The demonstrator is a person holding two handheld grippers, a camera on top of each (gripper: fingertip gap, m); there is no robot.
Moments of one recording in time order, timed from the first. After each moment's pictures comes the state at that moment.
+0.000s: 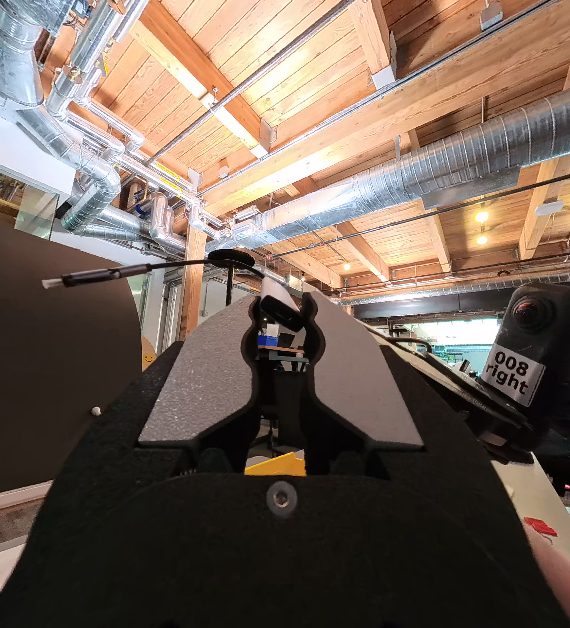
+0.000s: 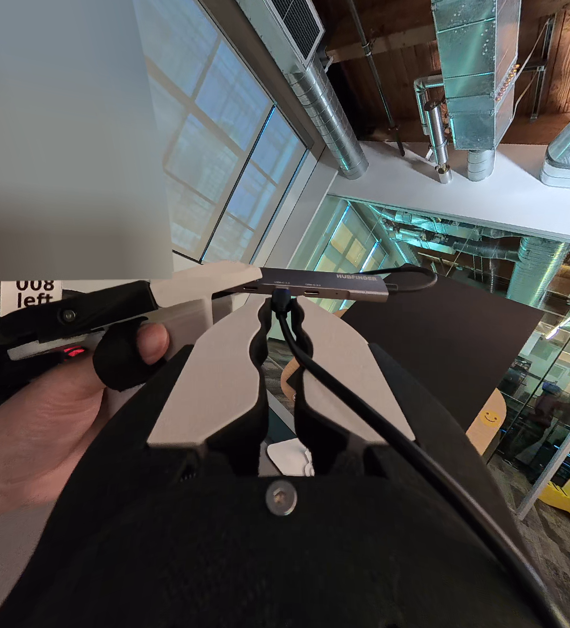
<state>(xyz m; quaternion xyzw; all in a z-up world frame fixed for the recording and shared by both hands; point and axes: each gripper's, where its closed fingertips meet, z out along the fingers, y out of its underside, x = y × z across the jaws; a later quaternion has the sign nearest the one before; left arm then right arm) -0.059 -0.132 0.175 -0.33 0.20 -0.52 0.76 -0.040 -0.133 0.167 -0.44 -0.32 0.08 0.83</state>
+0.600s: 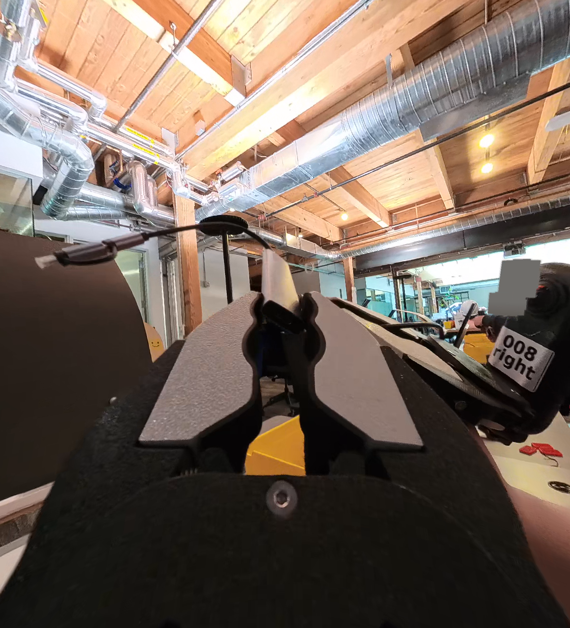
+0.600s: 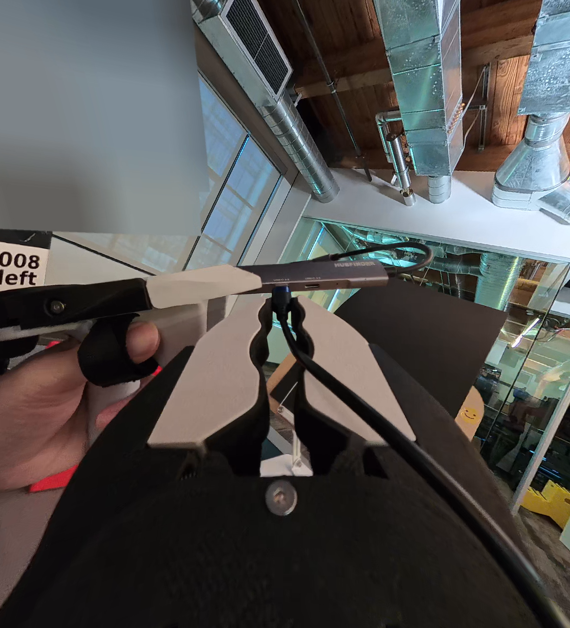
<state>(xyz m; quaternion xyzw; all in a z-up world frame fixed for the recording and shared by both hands) -0.044 -0.130 0.169 -0.36 0.28 -0.47 0.76 -0.028 -0.129 0.165 -0.41 -0.29 0.07 0.86</state>
